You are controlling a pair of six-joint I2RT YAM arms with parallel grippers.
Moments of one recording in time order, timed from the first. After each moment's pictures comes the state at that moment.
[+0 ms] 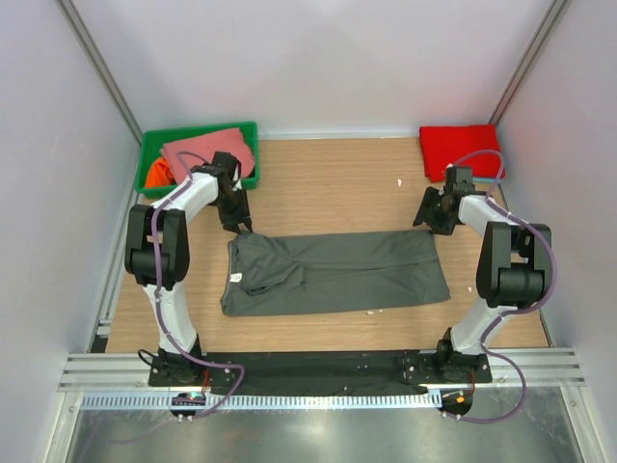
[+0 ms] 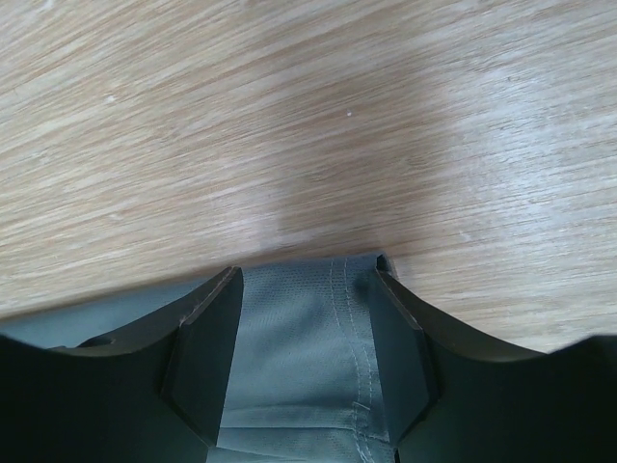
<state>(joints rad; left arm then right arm) -0.18 1.96 1.46 -0.79 0.13 -0.39 -0.09 1.73 1.08 -0.39 -0.10 0.31</state>
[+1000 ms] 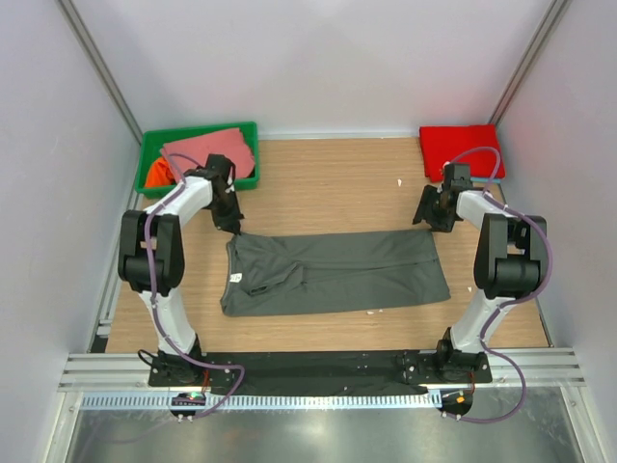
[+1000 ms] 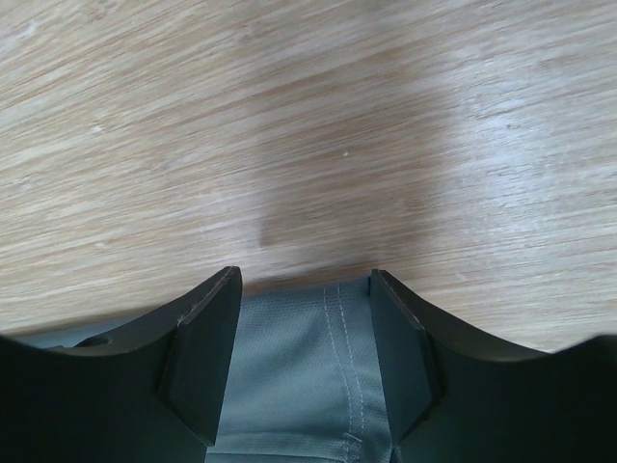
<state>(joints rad) -0.16 1.92 1.40 -0.76 0.07 -0.42 -0.09 1.80 1.13 -0.39 -0.10 0.29</state>
